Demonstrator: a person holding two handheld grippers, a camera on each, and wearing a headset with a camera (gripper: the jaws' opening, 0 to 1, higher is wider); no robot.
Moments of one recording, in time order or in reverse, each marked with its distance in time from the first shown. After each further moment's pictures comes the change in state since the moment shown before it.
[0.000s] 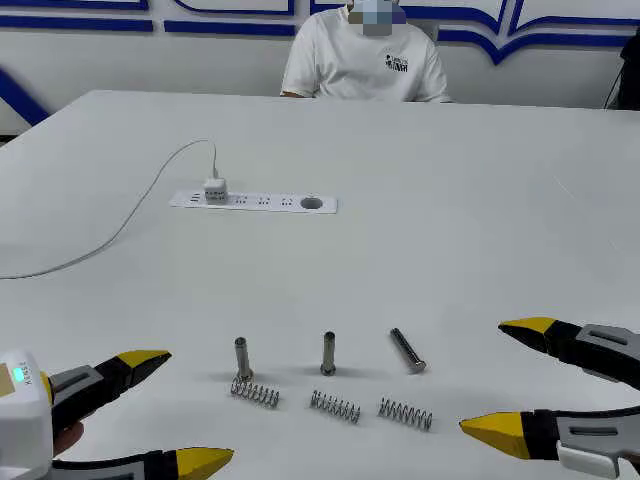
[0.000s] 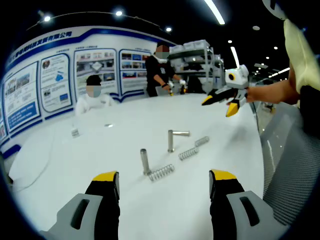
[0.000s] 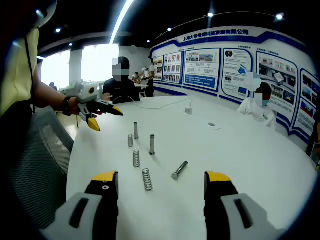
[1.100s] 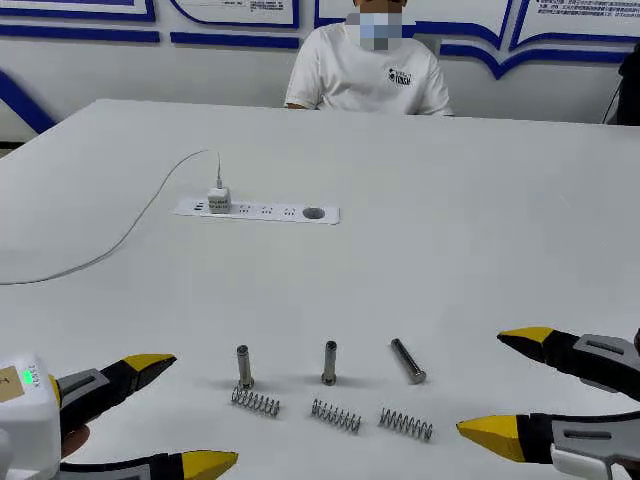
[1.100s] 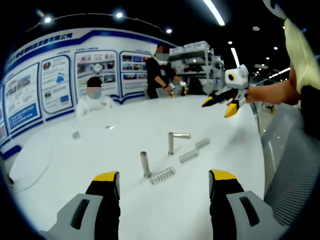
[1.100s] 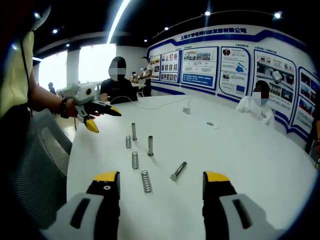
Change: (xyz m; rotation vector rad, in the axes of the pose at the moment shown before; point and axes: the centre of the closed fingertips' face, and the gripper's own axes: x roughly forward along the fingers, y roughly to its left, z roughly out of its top) left arm 0.002 0.000 0.003 0.003 -0.015 0.009; right arm 0.002 0.002 0.005 0.018 0.009 -0.019
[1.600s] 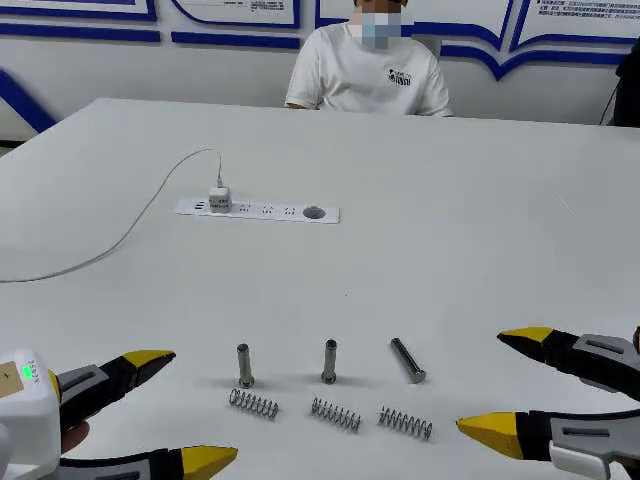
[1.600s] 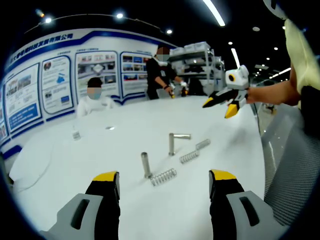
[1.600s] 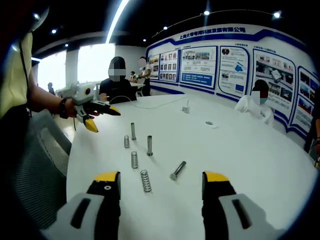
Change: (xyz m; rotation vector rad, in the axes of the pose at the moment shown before) left arm 0.000 0.001 0.000 -0.002 -0.006 0.003; right arm 0.000 0.000 0.001 0.004 0.007 -0.008
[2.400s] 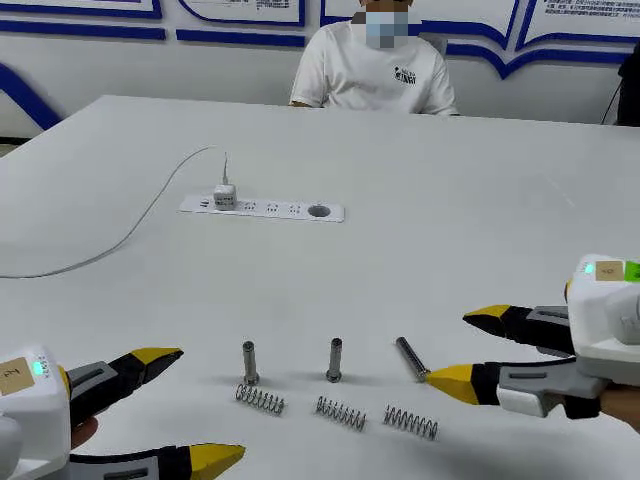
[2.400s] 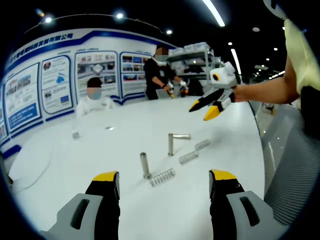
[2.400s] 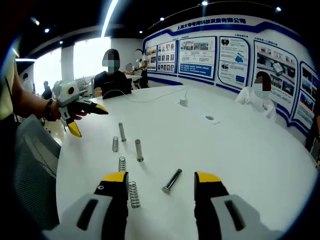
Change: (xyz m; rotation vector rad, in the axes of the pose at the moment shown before) left arm 0.001 -0.002 0.001 -0.002 -0.003 -0.004; right arm 0.053 -0.026 0.008 0.024 0.097 -0.004
